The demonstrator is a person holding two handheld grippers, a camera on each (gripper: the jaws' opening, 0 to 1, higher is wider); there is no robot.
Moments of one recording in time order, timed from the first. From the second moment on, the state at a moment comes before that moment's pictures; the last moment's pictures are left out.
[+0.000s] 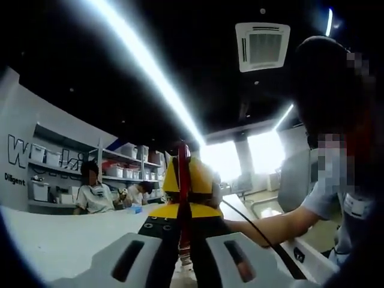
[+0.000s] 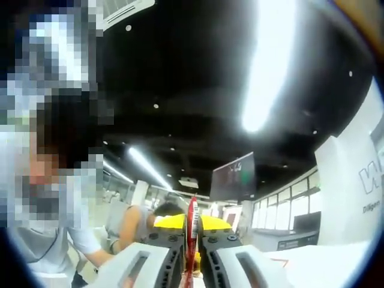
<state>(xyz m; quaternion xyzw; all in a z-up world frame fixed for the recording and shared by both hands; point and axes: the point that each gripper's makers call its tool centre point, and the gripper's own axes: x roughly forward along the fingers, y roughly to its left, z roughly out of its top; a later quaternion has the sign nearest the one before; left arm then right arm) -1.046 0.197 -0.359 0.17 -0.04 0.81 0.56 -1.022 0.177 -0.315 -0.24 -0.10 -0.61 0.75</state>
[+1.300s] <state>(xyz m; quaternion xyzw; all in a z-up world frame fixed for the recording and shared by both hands) -1.043 0.200 -0.359 0.19 -0.03 0.81 0.56 -1.016 0.178 -0.316 -0.24 -0.11 -0.59 0.76</state>
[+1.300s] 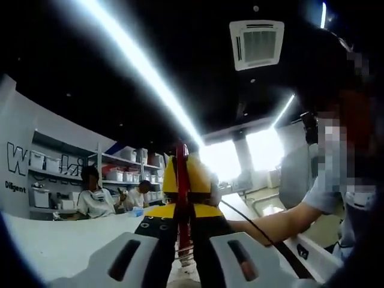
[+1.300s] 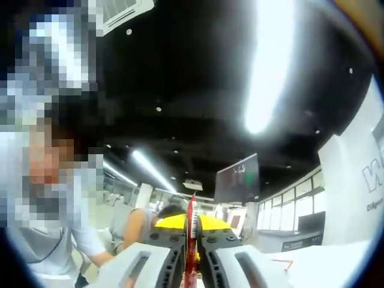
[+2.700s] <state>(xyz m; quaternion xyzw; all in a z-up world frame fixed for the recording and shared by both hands) -1.046 0.199 -0.358 0.19 -0.03 0.81 0.56 -1.017 0.173 -0.318 -0.24 -0.10 -0.59 0.76</state>
